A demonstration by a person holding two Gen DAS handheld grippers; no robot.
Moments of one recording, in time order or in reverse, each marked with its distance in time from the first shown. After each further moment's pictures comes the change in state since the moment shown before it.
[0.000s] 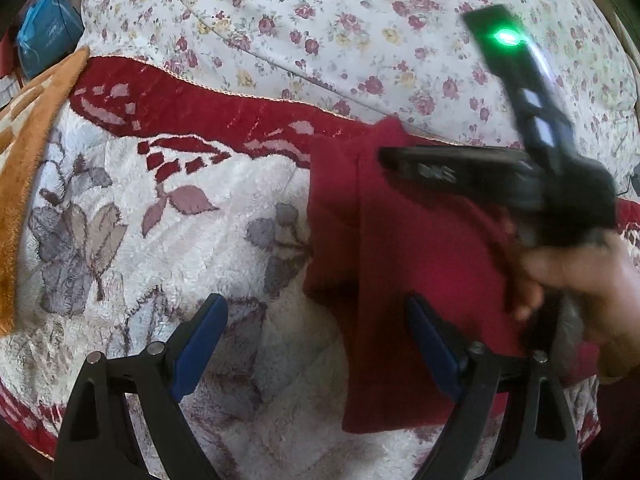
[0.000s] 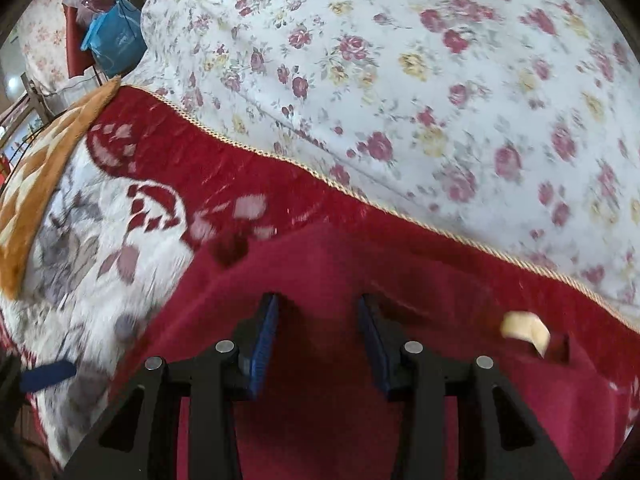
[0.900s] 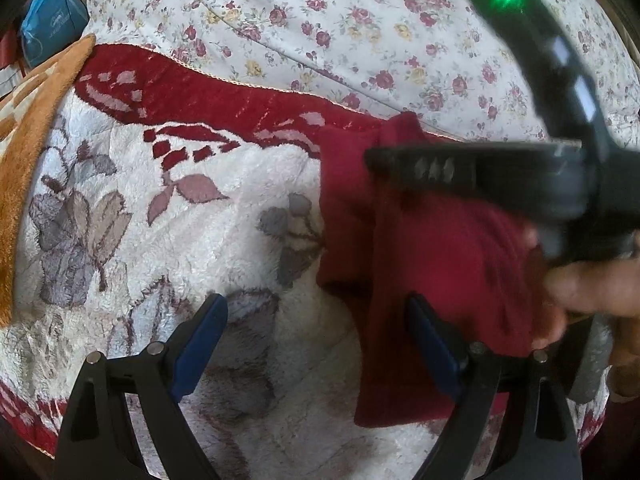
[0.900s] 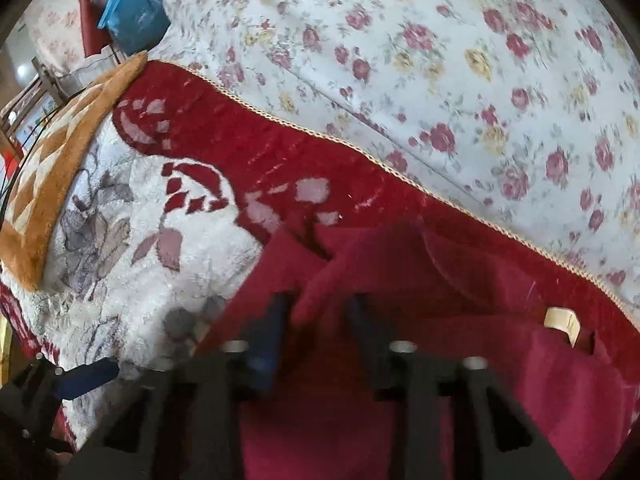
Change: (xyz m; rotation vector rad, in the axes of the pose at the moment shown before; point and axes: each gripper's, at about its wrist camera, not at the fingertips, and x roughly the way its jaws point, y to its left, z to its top) left arm 0.001 0.009 -0.004 -0.020 0.017 -0.001; right arm -0.017 0.043 0.002 -0.039 0.064 0.083
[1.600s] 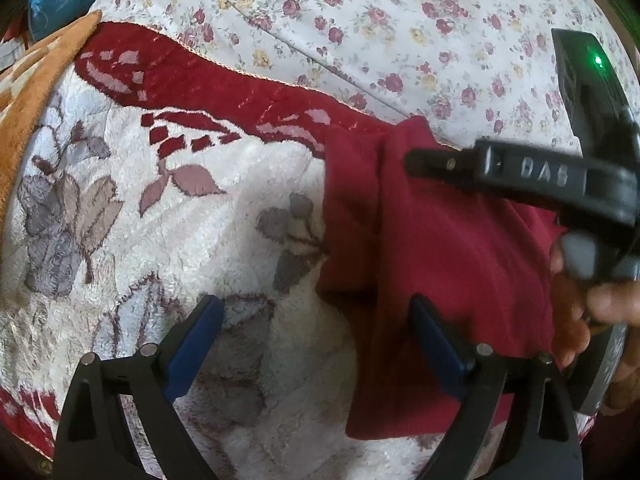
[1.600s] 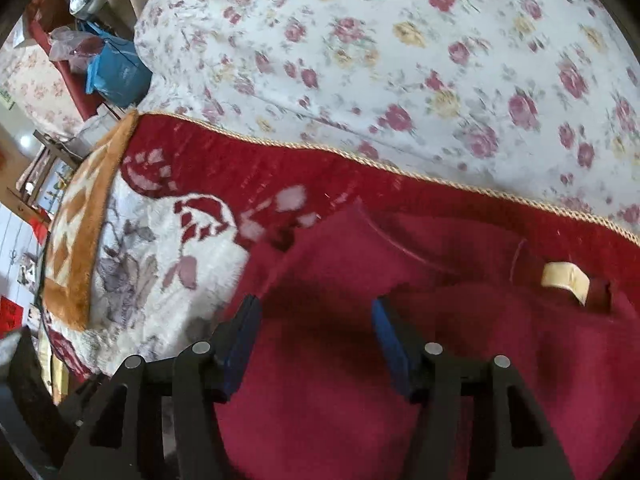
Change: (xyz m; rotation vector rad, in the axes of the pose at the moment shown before) left arm 0.011 0.007 0.007 -0.071 0.017 -0.043; right arm -0.013 -0.045 -0.013 0.162 -0.007 0.111
